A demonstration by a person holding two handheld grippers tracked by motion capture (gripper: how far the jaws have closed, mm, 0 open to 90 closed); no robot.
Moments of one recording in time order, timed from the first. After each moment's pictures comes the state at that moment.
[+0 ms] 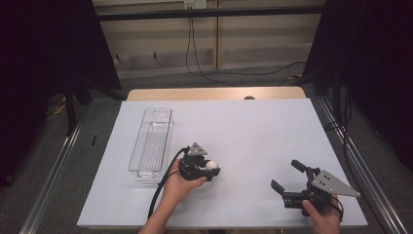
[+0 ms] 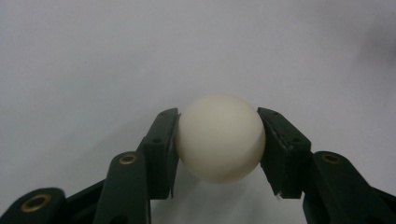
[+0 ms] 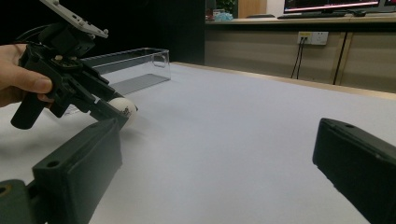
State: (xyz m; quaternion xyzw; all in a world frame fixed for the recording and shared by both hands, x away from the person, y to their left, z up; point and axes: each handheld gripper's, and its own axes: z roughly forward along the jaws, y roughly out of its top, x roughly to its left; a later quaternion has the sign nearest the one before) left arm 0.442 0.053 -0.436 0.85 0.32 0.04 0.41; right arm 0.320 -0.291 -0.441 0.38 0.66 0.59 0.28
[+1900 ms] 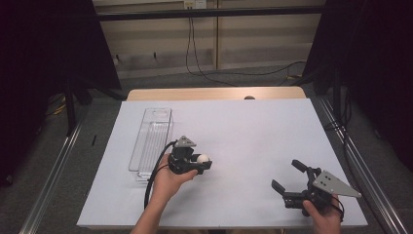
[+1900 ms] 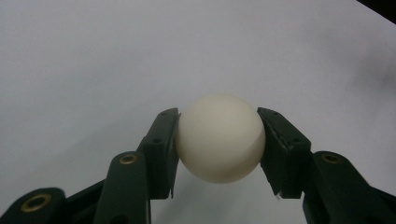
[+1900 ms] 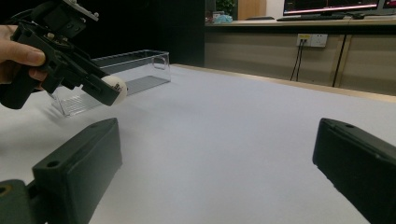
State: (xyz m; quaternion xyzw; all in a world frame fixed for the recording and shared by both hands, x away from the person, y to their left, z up) left arm 0.449 0.078 -0.411 0.83 0.36 0.04 0.42; right arm 0.319 -0.292 -0.440 0.37 0.66 0.59 0.28
